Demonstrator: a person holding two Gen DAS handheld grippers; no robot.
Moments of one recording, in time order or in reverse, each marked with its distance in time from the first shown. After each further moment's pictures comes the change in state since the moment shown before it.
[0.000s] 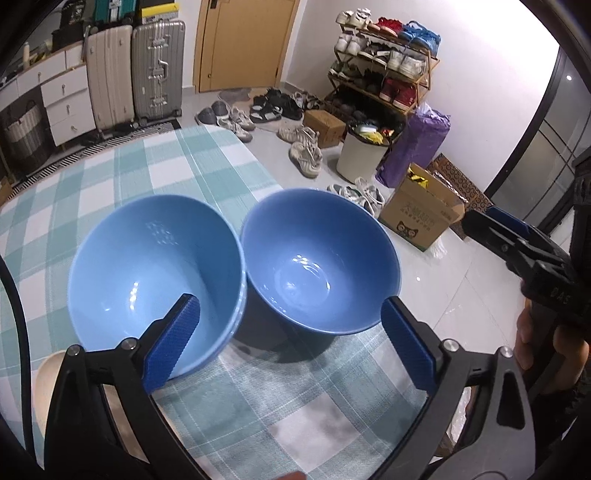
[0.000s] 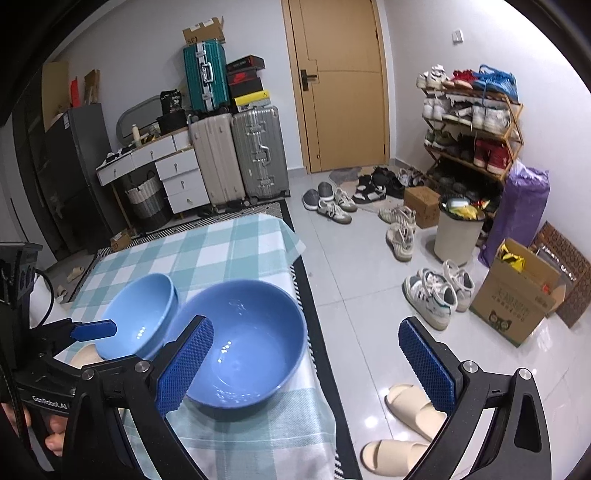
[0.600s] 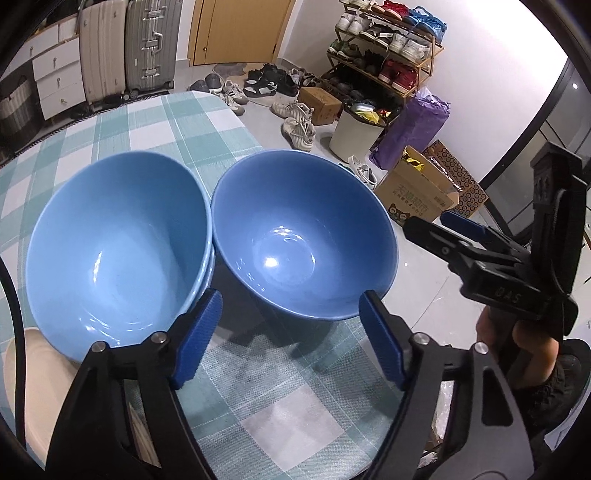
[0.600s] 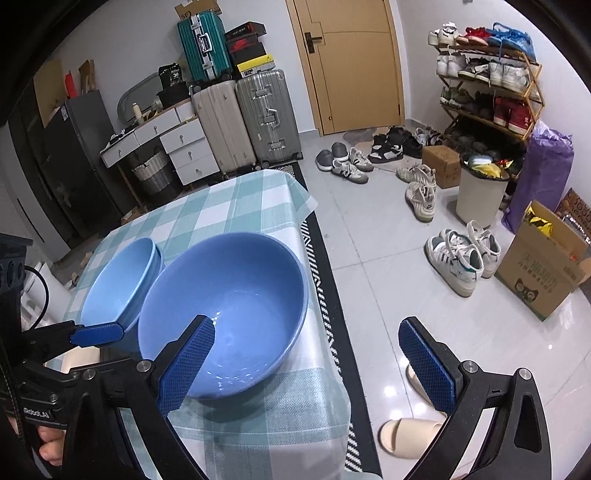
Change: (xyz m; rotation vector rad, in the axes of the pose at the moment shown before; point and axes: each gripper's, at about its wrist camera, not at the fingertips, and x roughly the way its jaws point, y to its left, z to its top) left arm 0.043 -0.004 -0.011 -0.043 0.093 -0.048; right arm 0.073 -0.013 -0.026 0.033 0.143 0.083
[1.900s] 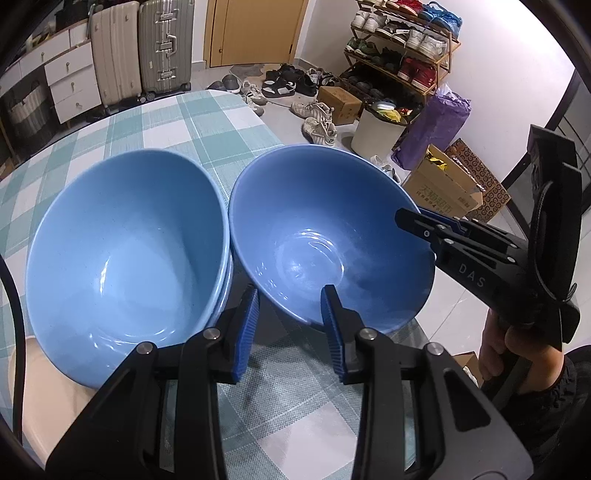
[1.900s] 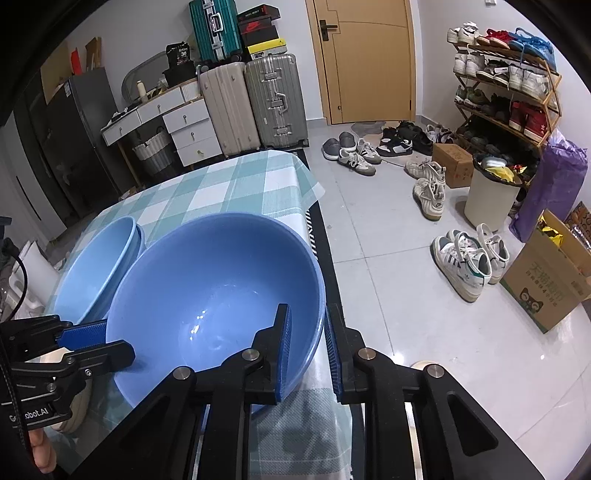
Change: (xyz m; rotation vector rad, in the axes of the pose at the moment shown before) left arm 0.027 0.009 0.005 0.005 -0.010 0.093; right arm 0.051 0.014 0.004 -0.066 0.042 -0.015
